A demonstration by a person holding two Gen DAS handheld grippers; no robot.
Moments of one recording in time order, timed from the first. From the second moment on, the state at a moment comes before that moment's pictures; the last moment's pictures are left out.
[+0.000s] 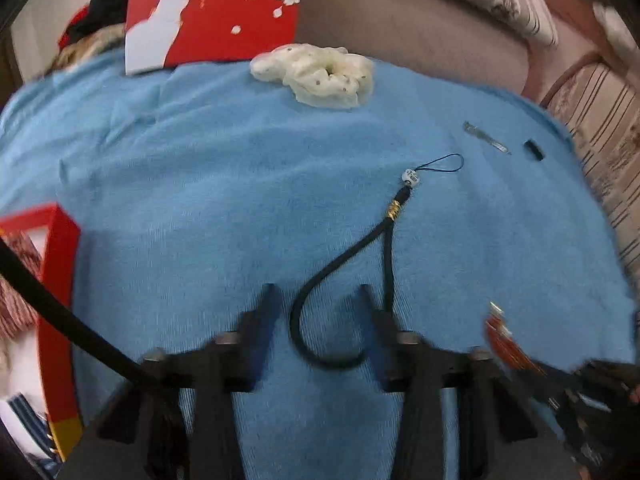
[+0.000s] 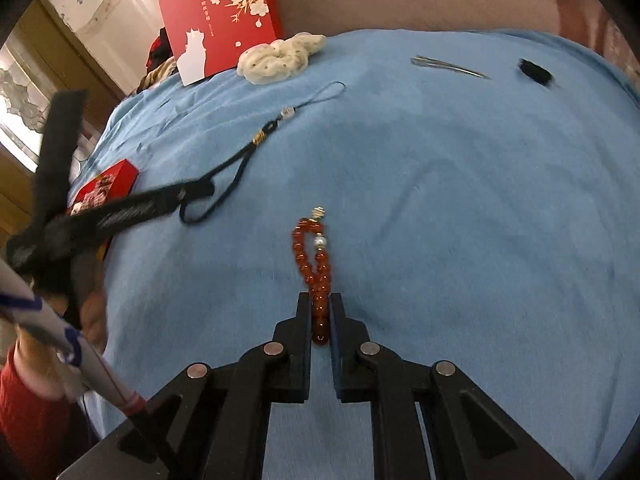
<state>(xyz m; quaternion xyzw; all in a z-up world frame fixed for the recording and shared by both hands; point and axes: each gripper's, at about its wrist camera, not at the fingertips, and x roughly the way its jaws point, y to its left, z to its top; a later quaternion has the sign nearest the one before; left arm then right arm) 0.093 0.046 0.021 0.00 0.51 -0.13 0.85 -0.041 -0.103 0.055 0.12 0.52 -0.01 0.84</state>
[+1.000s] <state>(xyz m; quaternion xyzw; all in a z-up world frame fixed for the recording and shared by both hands) -0.043 0.096 0.040 -0.03 0.52 -0.14 0.84 -0.115 -0.094 0.069 0.09 0.50 -0.04 0.86</state>
